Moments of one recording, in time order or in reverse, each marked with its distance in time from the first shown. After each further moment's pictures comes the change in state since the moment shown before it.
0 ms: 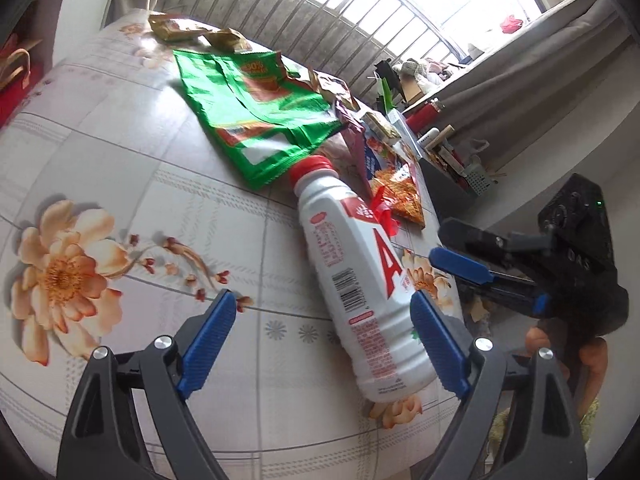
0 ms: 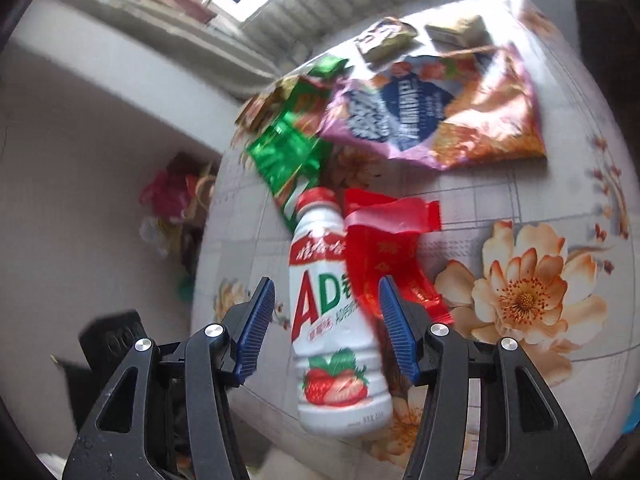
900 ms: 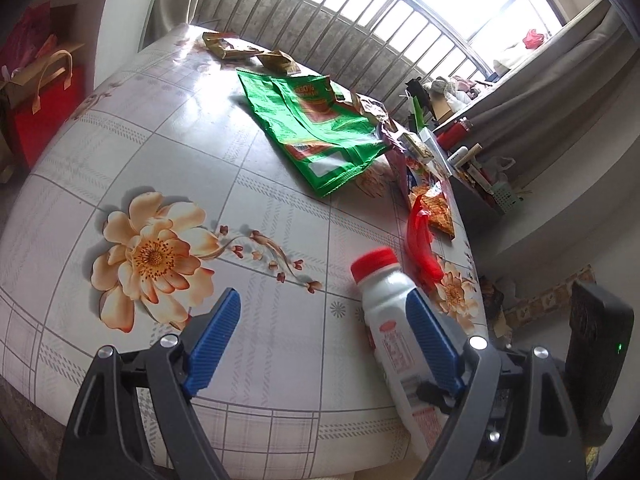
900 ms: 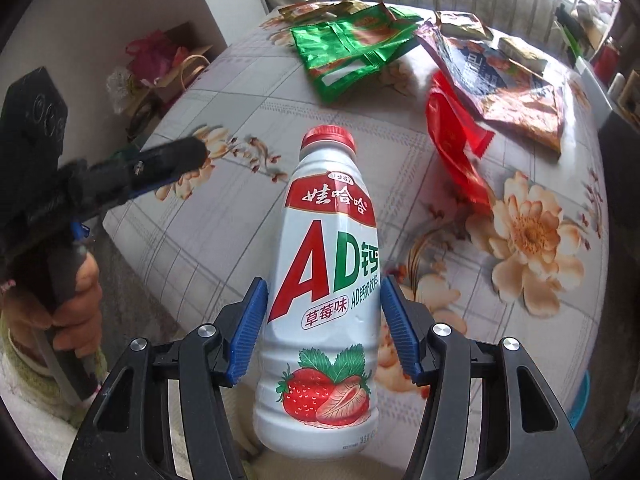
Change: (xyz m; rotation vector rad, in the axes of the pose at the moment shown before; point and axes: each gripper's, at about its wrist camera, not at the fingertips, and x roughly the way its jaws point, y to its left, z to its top) left arm -0.042 0.018 -0.014 -0.036 -0.056 0.099; right arm 0.024 0.043 -0.096 -0.371 0.131 -0.286
